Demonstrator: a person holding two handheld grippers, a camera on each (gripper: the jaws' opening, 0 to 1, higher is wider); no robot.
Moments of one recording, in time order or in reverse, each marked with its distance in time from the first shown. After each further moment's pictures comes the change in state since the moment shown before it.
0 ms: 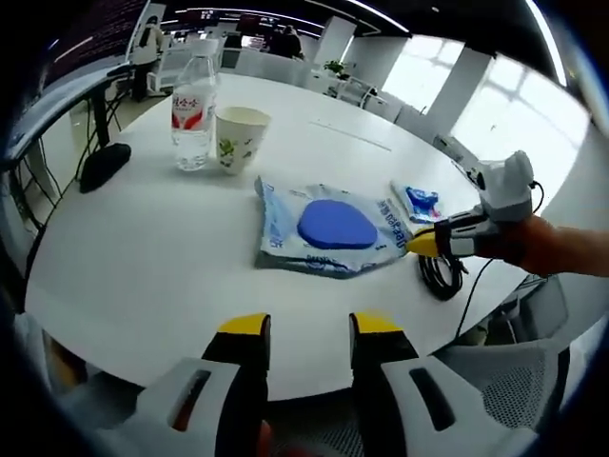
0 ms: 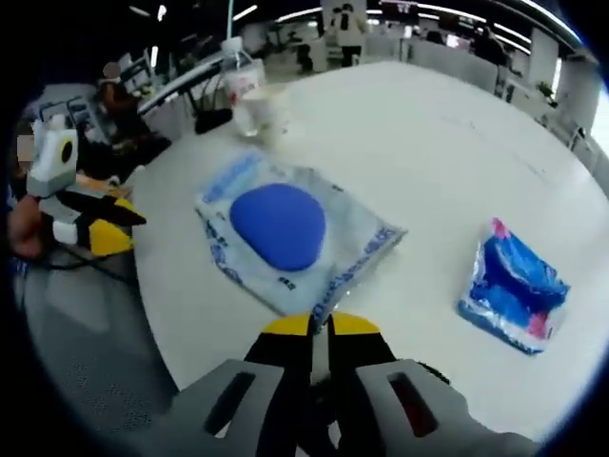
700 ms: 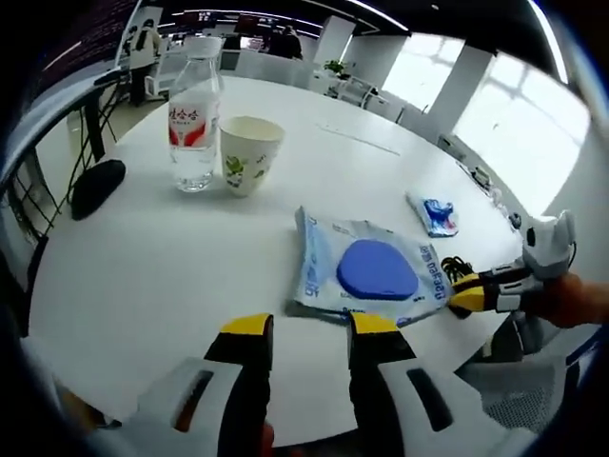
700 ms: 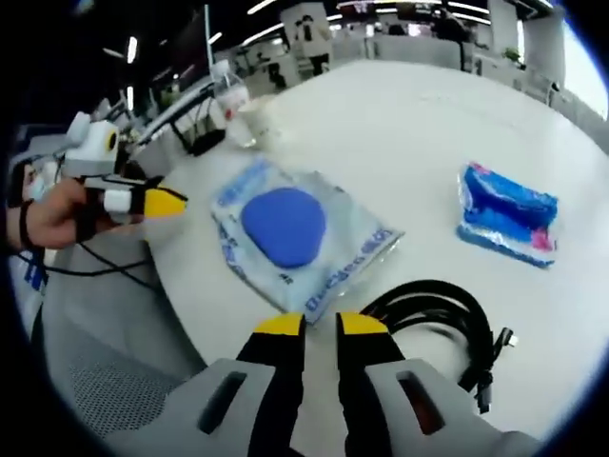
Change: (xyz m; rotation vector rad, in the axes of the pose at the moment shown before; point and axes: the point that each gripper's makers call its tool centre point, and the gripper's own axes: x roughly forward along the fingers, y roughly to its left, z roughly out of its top) left arm 0.029 0.022 0.035 0.027 0.004 0.001; right arm -0.026 0.009 -0.026 0.210 -0.083 -0.004
